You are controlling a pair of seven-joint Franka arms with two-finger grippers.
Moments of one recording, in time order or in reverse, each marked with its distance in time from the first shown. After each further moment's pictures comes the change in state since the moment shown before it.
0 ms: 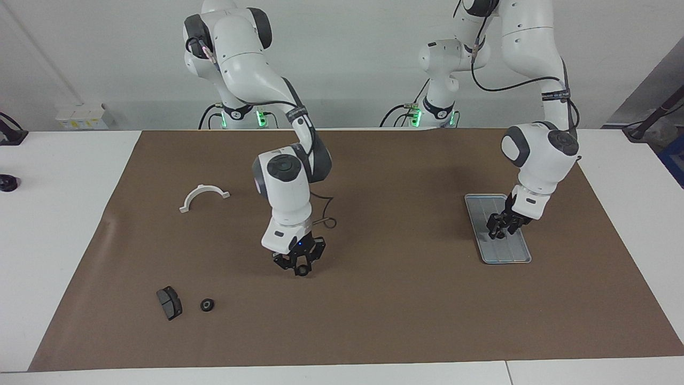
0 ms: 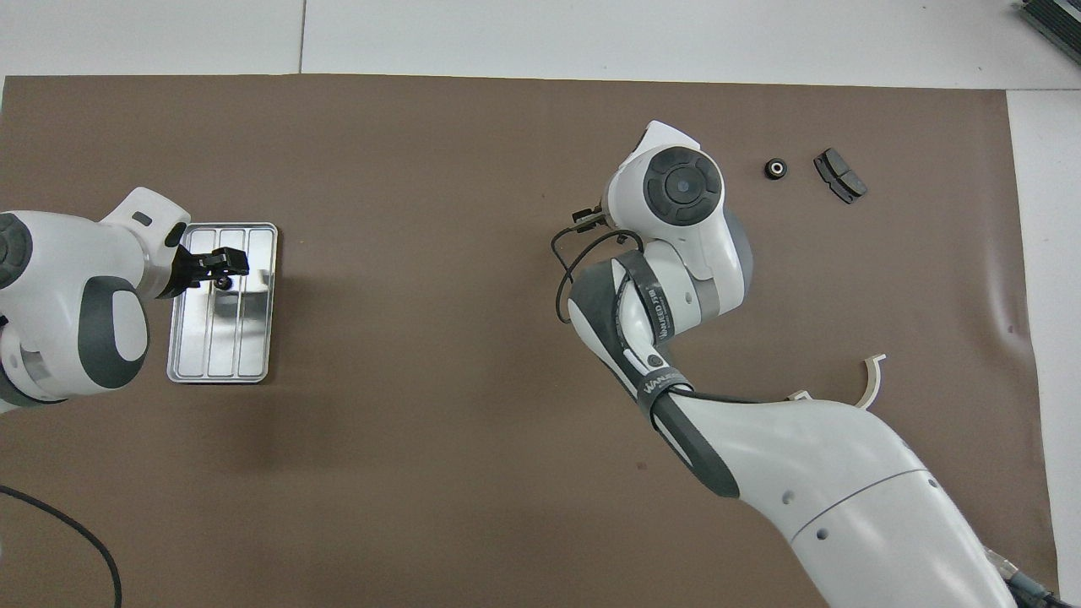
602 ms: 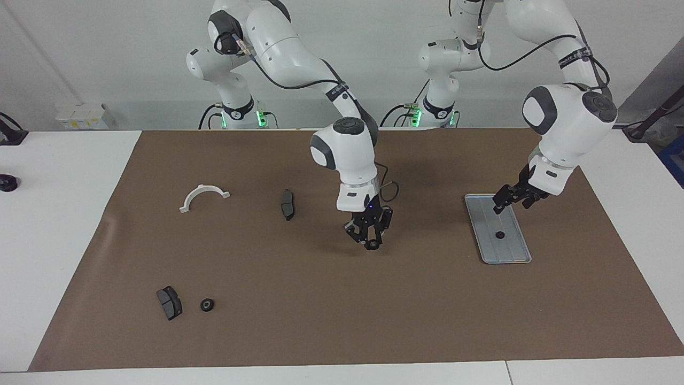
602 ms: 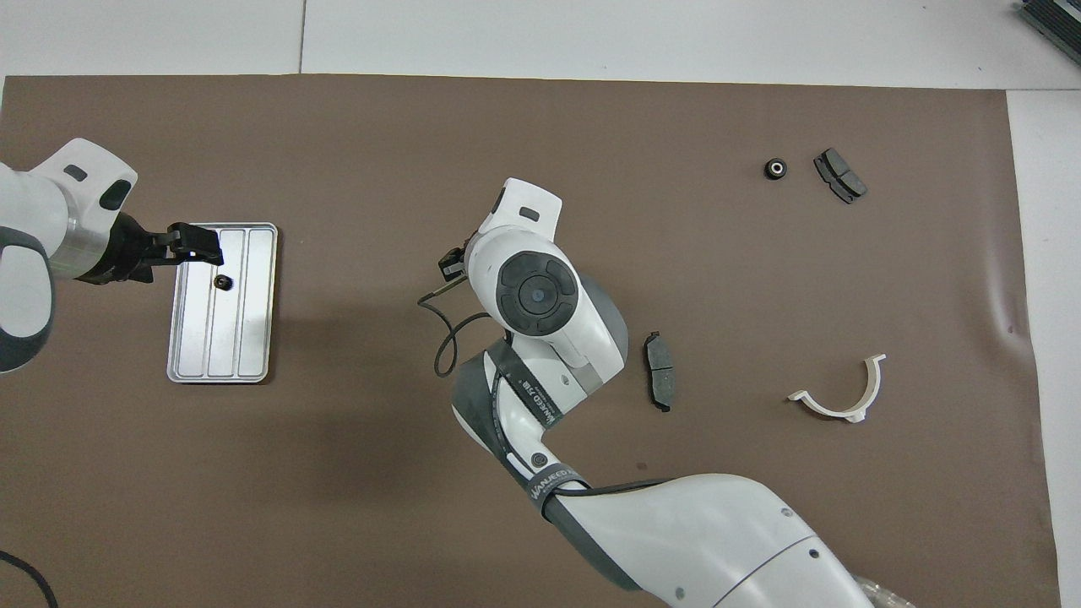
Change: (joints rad) left arm -0.014 -0.138 -0.012 0.207 0.000 -0.472 -0.036; right arm 0.212 -0.001 0.005 0.001 0.002 0.158 0.116
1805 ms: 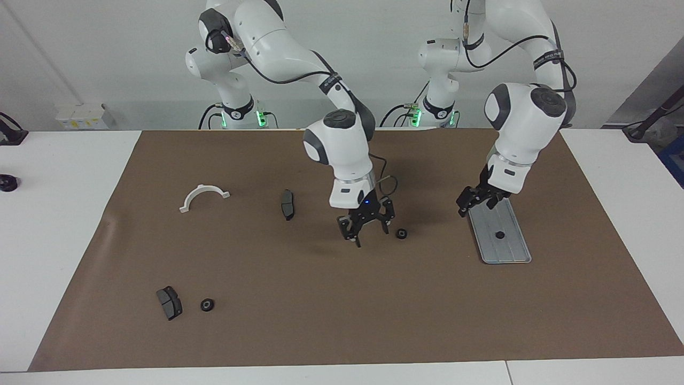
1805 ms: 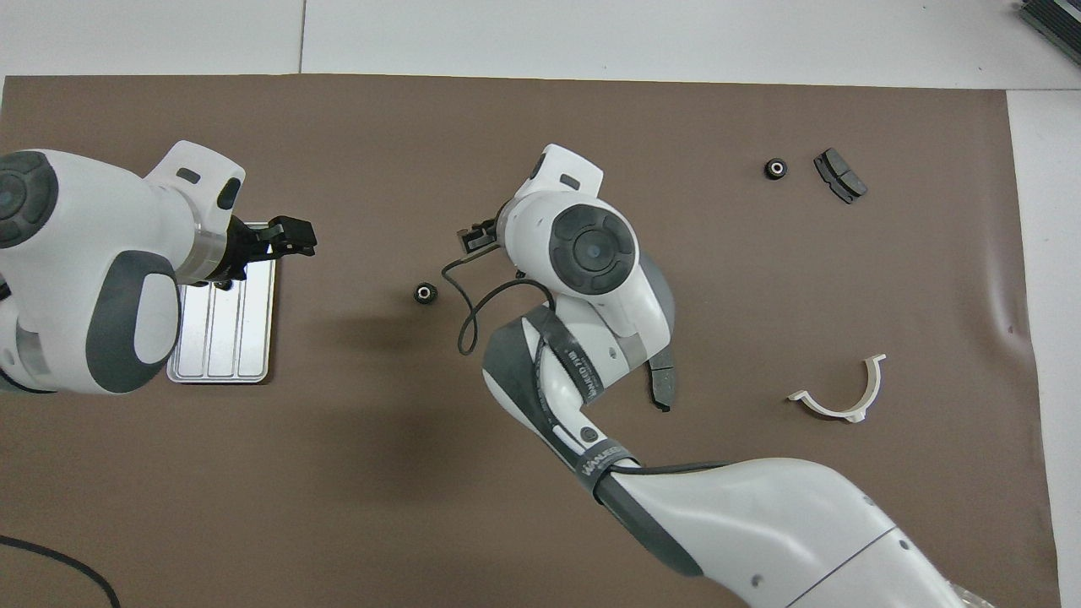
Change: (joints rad) left arm -0.196 -0.002 -0.005 -0.083 0.001 0.186 -0.309; right arm -0.192 -0.073 0.106 0.016 0.001 -0.101 0.001
